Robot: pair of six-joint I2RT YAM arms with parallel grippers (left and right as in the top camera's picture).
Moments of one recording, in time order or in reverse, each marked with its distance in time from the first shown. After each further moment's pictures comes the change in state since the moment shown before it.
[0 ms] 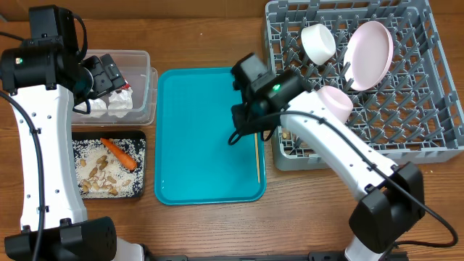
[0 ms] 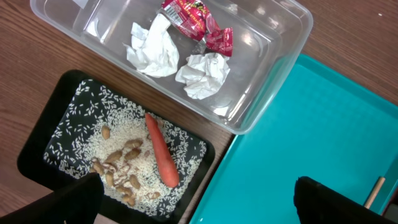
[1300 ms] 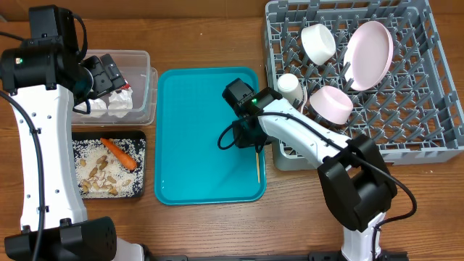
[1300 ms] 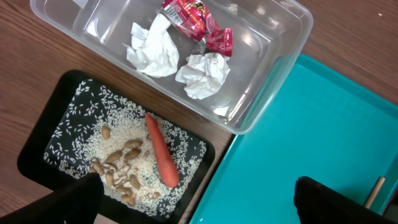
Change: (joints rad) left arm 0.000 0.000 0.000 0.000 0.000 0.000; right arm 0.013 0.176 -0.140 0.147 0.115 0.134
